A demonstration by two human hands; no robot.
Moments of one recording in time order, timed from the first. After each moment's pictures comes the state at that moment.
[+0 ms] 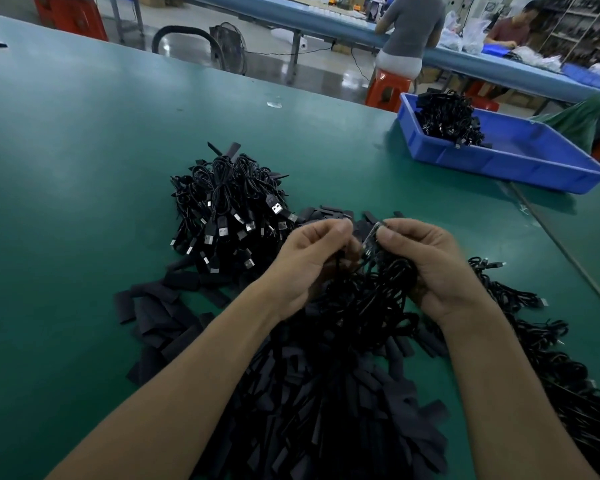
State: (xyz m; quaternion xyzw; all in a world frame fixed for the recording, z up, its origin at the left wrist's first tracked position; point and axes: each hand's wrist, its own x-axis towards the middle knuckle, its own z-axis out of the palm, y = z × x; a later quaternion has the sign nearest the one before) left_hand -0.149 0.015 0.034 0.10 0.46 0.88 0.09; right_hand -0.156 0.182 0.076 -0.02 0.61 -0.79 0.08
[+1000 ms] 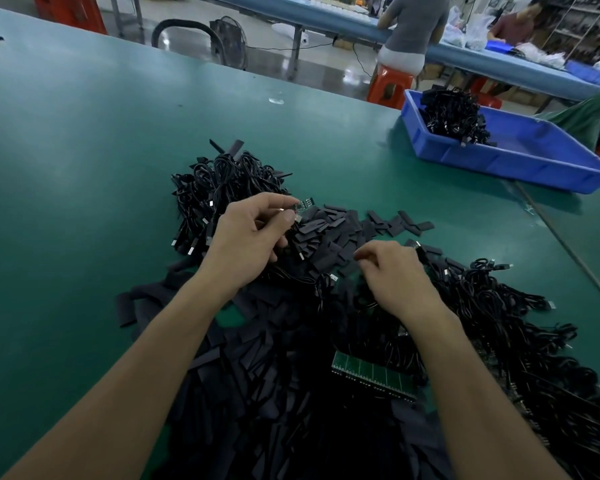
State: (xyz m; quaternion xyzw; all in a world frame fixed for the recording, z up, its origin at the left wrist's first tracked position) left_hand -0.155 -0.055 0.036 0.03 0.75 0.65 -0.13; right_hand -0.176 0.162 0.041 -0.06 0.98 -0.18 0.00
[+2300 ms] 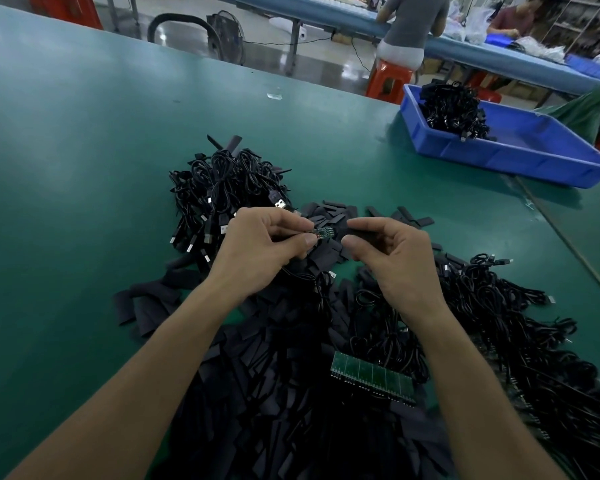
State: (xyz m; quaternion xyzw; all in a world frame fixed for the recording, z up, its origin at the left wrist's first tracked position) left_hand -0.149 -0.043 0.032 0.05 0.76 0.65 -0.09; right_hand -0.158 0.154 0.052 -0.12 0.81 -0.57 -0.08
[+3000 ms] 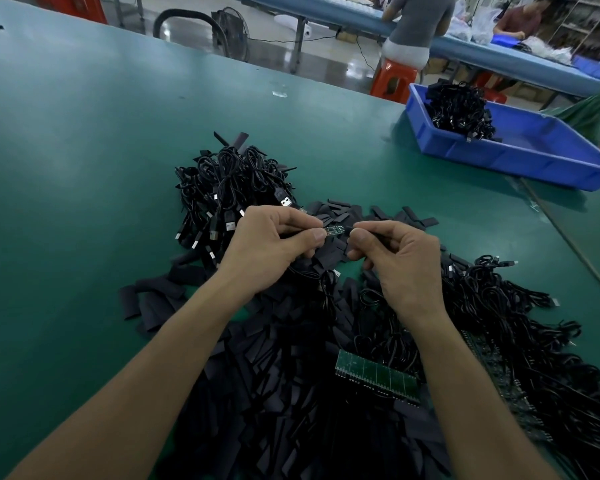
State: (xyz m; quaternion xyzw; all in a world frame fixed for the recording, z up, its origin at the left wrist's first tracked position) left_hand -0.147 -0.040 0.035 0.04 0.73 0.68 -0.07; right_hand -0.154 0.146 0.047 -0.10 0.79 -0.59 -0.11
